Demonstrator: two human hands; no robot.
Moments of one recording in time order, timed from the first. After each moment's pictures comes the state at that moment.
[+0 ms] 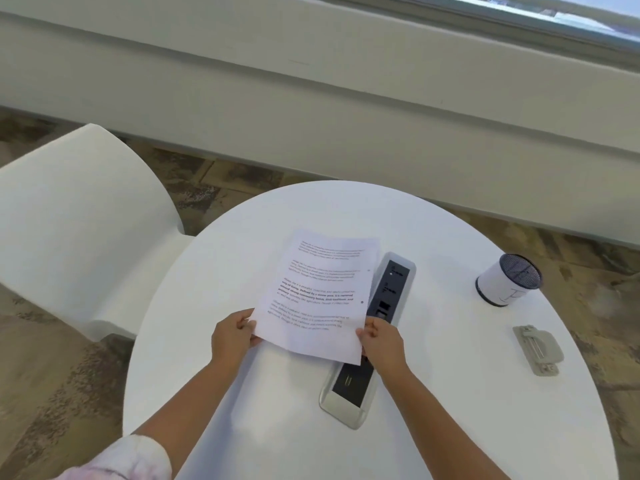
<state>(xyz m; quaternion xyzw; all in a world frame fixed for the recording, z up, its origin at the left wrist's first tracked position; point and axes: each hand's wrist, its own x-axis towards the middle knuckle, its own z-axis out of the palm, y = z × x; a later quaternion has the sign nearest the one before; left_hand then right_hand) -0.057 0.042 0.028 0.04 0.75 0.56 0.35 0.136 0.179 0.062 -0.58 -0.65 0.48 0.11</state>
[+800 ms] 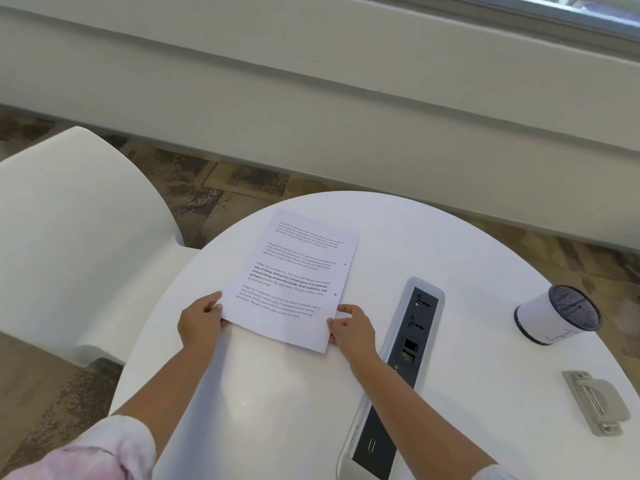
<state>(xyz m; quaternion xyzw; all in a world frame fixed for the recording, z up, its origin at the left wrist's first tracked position) -0.171 0.086 -0.004 -0.02 0.79 0.56 0.24 0.022 0.221 0.028 -0.56 -0.57 0.59 0.14</state>
